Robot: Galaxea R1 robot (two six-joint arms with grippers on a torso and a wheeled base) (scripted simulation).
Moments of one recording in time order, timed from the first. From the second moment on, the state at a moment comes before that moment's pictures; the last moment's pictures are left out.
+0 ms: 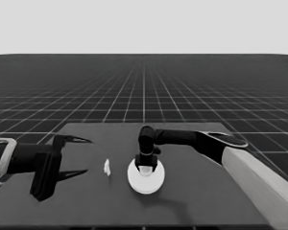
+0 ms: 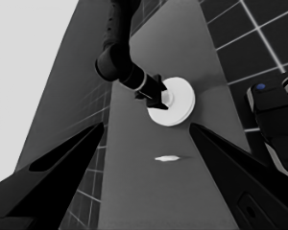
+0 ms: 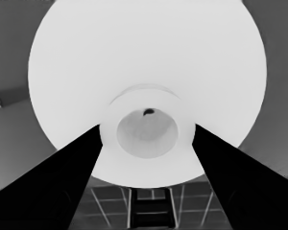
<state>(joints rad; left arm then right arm) -0.34 1.75 -0.42 0.31 0.68 0.35 -0.08 3.02 -1.60 -0.27 -1.53 1.50</state>
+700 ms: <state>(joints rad) -0.34 1.75 -0.42 0.31 0.68 0.35 -0.09 3.01 -1.60 -0.27 -1.53 1.62</state>
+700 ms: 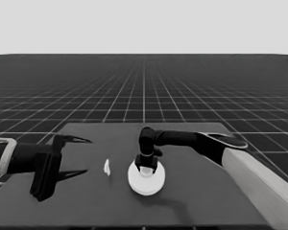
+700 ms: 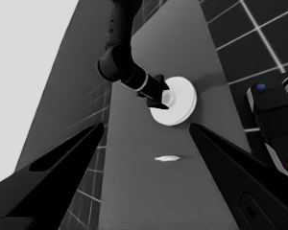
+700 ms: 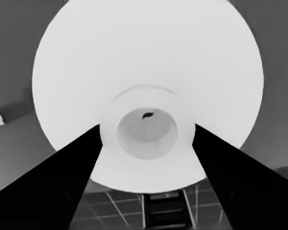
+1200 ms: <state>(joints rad) -0.34 1.75 -0.42 0.31 0.68 0.35 -0.09 3.01 -1.60 -0.27 -1.53 1.71</state>
